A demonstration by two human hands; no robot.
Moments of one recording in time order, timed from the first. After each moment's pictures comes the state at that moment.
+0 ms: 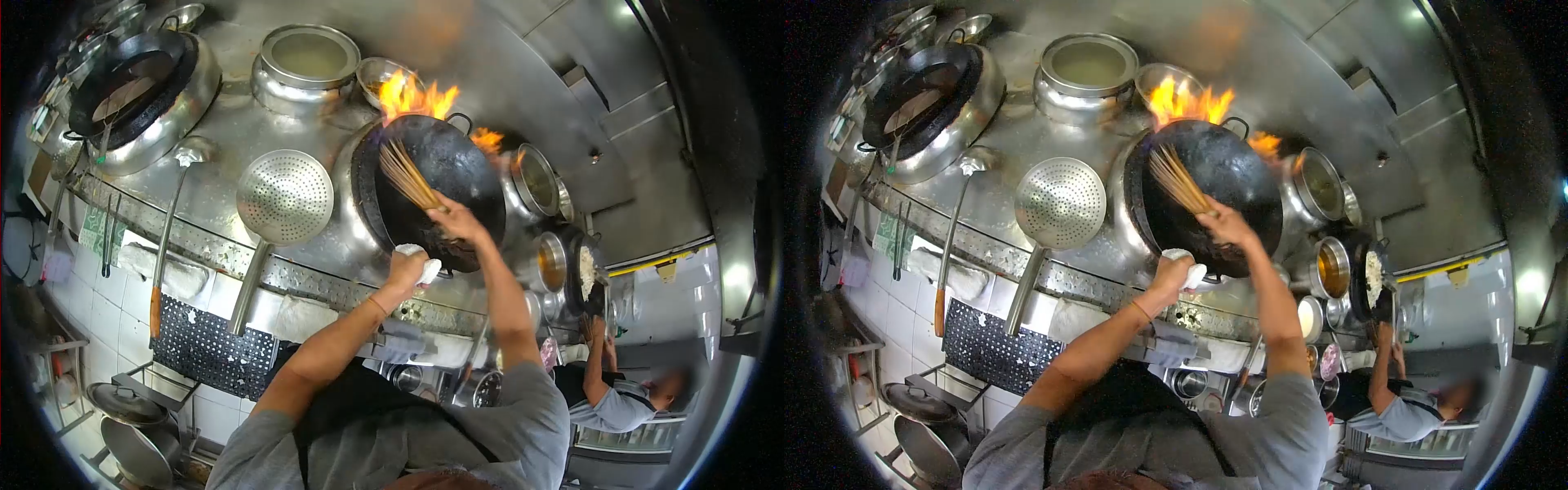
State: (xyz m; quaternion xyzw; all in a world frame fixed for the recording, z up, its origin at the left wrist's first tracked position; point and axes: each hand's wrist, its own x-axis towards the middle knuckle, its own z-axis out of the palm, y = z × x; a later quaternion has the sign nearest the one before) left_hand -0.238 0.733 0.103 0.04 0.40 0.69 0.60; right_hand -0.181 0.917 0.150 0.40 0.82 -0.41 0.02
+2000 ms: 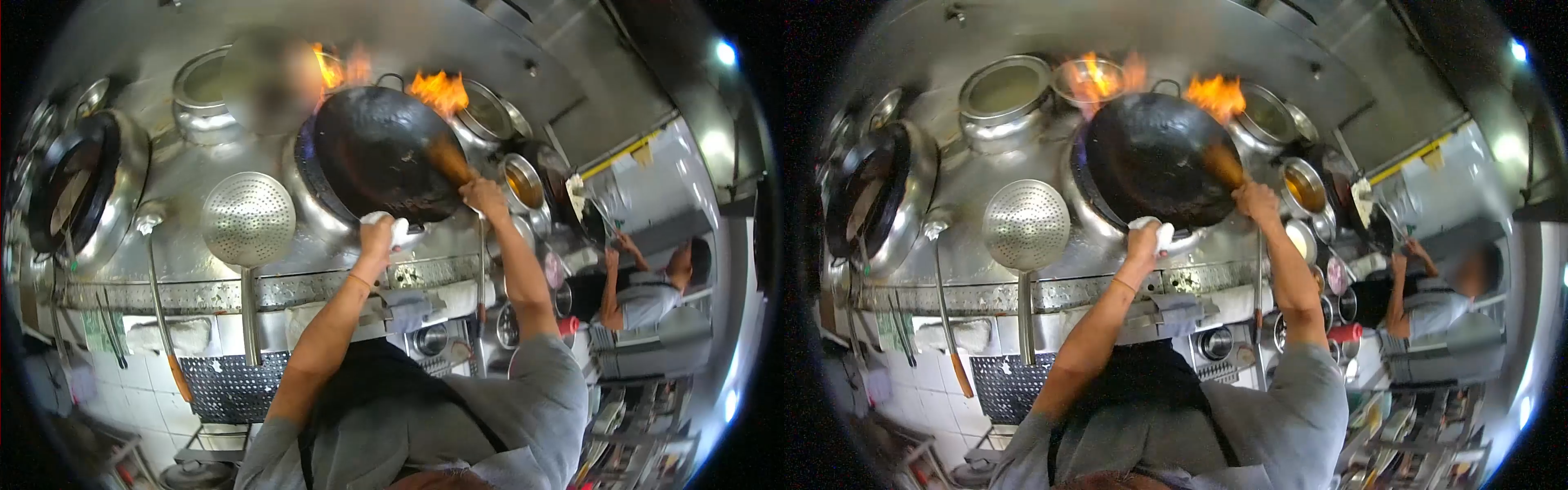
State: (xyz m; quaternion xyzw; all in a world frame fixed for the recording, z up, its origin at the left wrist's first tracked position) left_hand -0.252 0.738 0.090 0.09 0.44 0.64 0.62; right_hand -0.051 0.902 0.187 0.61 0.78 0.08 0.07
